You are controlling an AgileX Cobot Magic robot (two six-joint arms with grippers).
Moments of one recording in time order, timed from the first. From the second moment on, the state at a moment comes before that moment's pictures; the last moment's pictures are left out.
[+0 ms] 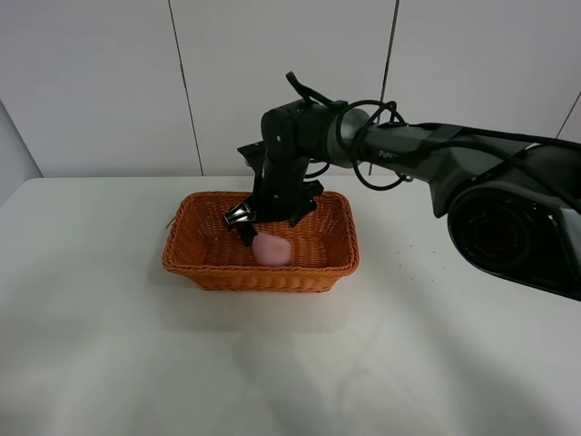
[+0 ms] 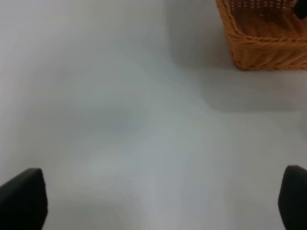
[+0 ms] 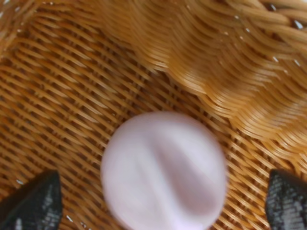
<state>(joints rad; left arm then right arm) -0.02 -0.01 -0.49 0.01 1.05 0.02 0.65 2.37 -2.02 0.00 0.97 0.07</state>
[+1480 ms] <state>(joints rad) -0.02 -0.01 -0.49 0.01 1.05 0.02 0.05 2.32 -2.38 -0.04 1.22 0.05</state>
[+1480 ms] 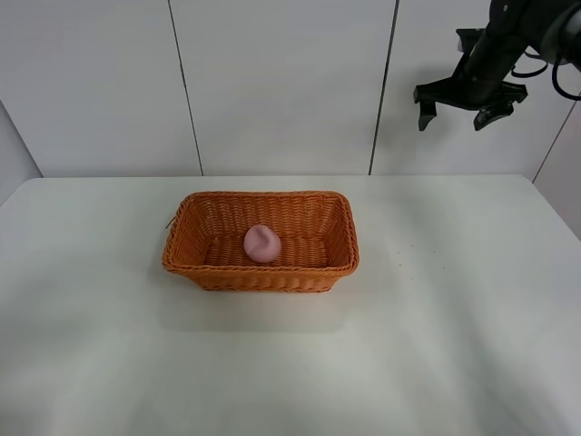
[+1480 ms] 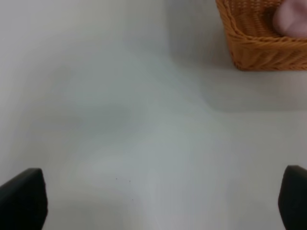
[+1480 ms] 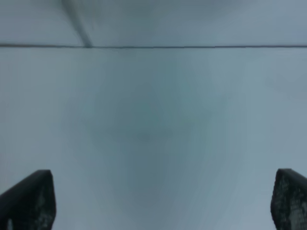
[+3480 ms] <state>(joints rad) -0.02 -0.01 -0.49 0.01 1.05 0.02 0.03 0.21 -0.50 0.01 1.05 -0.01</state>
